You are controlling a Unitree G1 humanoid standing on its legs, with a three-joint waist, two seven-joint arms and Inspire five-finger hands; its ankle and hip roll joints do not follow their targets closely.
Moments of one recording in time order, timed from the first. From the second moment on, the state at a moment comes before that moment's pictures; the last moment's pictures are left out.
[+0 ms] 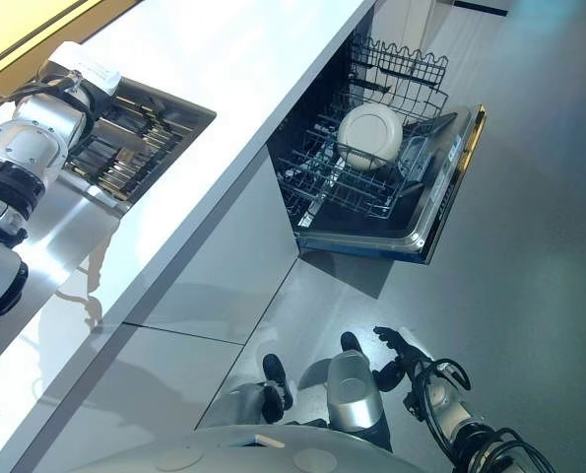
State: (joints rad) left arm -1.25 0.89 -0.91 0.93 1.07 0.07 -0.25; right arm -0.01 -0.46 0.48 0.83 -0.17 -0.09 -0.04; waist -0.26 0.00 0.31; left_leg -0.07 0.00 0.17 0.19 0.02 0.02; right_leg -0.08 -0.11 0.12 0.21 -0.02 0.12
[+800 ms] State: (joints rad) left arm -1.16 0.85 -0.90 0.97 0.87 0.11 0.01; right arm -0.01 -0.45 0.52 0.83 -0.14 -0.10 -0.06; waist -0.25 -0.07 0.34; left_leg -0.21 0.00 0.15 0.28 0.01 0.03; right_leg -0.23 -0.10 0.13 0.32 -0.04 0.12
